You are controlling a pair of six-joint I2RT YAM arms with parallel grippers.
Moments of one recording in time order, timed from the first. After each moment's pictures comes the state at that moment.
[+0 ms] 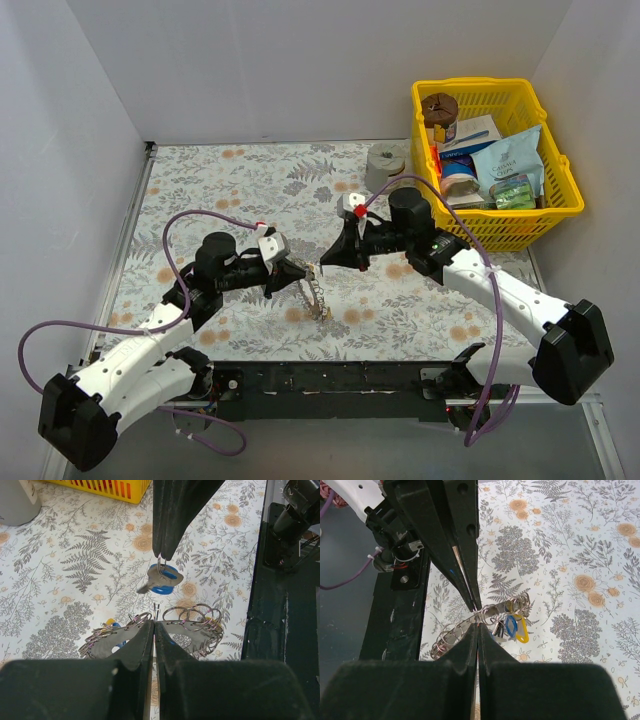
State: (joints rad) left arm -0.57 0.86 0.58 0.00 0.67 0.15; right arm 0.70 1.25 0.93 -0.01 -0.90 -0.14
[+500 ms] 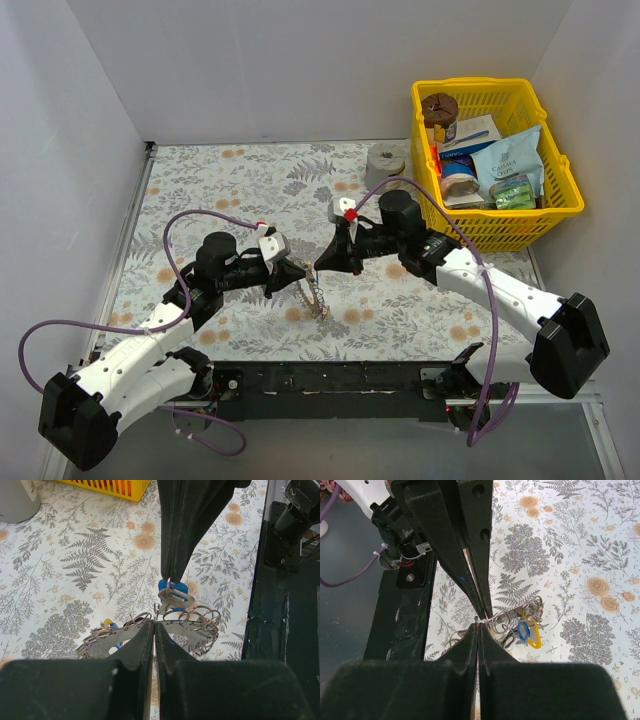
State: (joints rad) left arm -0.57 0.87 0.58 0.00 0.66 0.15; right arm 0.75 1.29 0.95 -0.01 -0.88 -0.14
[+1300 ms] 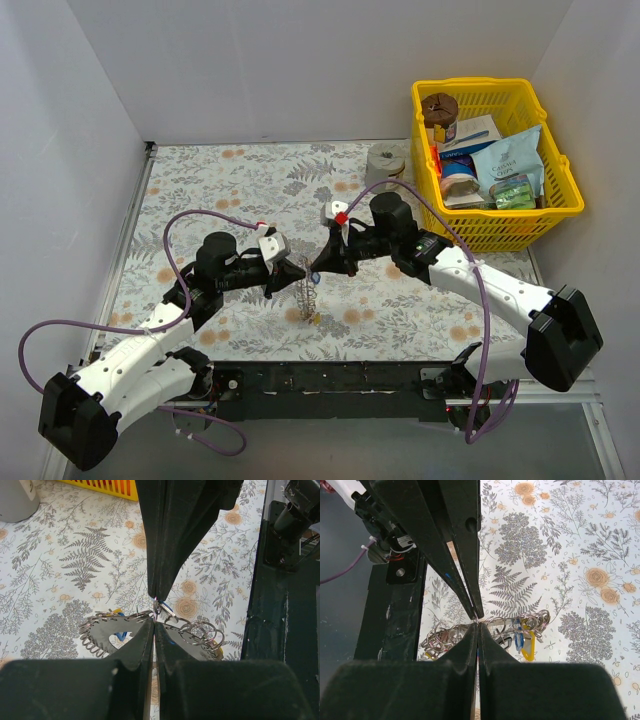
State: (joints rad) left arm -0.57 0.87 0.58 -0.01 0.67 0.15; right arm 0.77 1.33 0.95 -0.02 -0.83 -0.16
